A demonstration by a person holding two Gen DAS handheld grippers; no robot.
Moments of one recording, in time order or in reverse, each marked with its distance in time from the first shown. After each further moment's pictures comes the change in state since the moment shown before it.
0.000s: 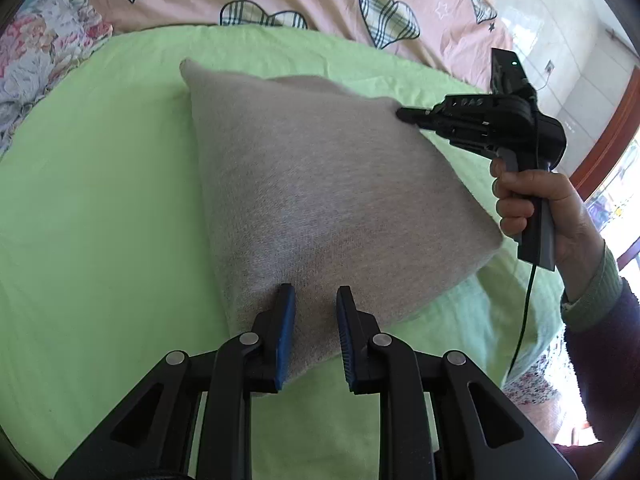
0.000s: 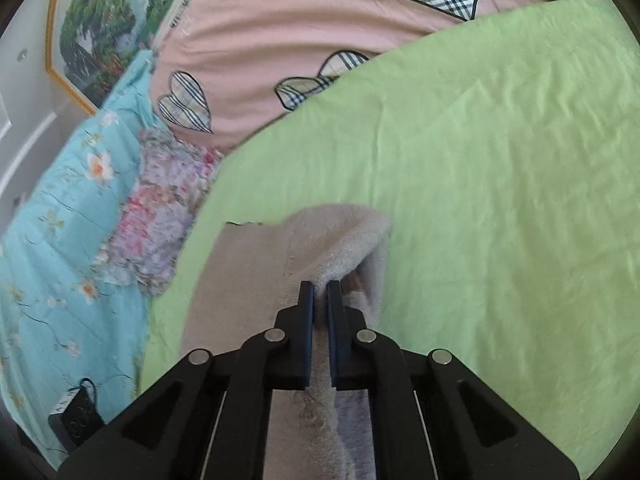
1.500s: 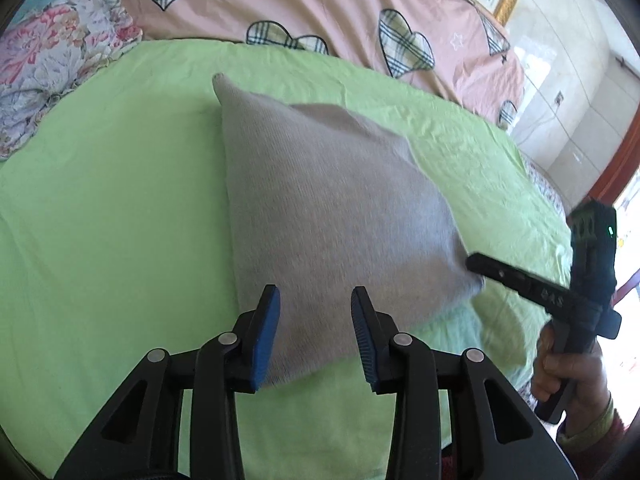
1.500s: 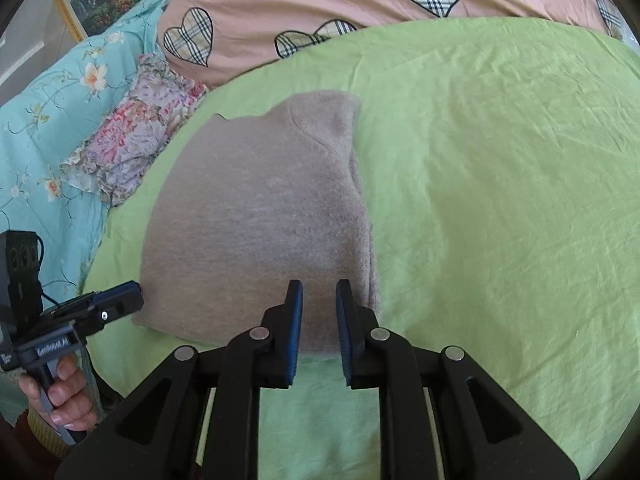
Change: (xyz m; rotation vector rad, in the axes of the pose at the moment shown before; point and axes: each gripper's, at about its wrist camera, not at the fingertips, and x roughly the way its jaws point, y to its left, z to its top) left arm -0.029 0.010 0.009 -0.079 -0.090 0.016; right arm -0.075 0.038 -0.140 -0.115 -0.040 -0.137
